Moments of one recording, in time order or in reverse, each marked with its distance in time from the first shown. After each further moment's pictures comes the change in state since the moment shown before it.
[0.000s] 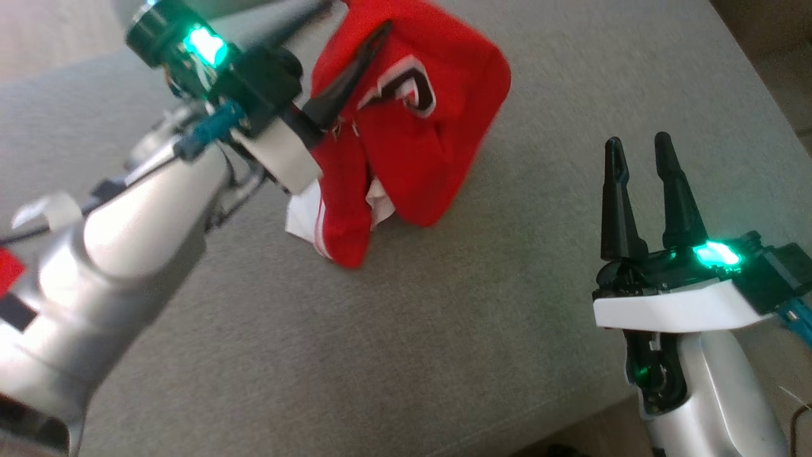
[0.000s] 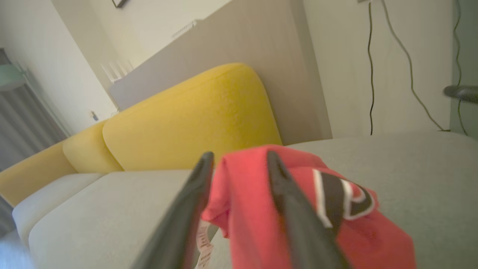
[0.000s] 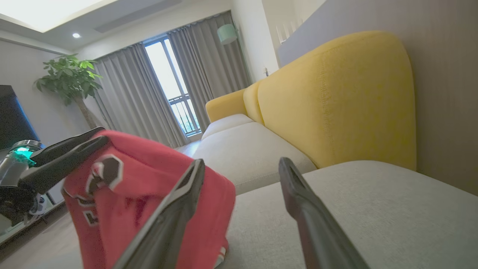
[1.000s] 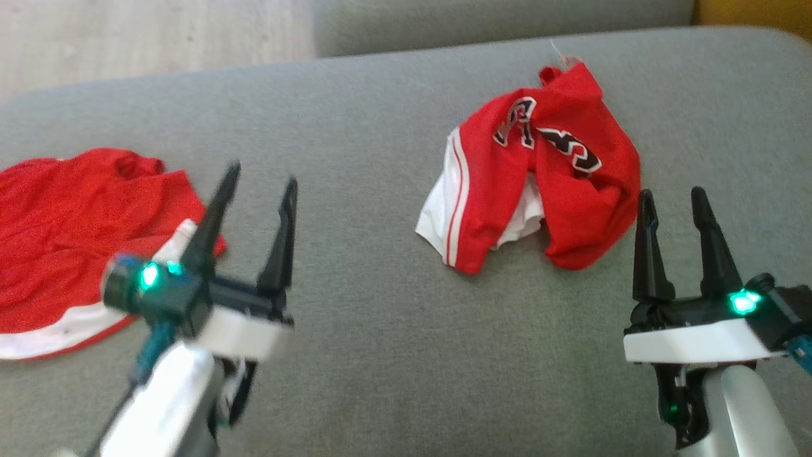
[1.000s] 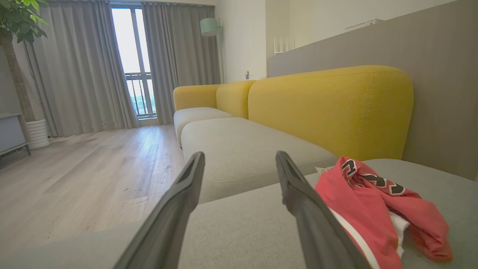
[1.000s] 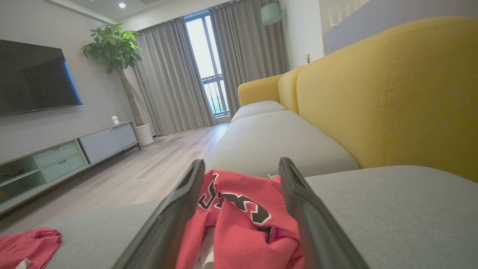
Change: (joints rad) left arm 0.647 -0.061 0.332 -0.175 -0.031 0.240 -0.188; right arm 0.107 0.001 -0.134 0.058 -0.151 0.000 0.000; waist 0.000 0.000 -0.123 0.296
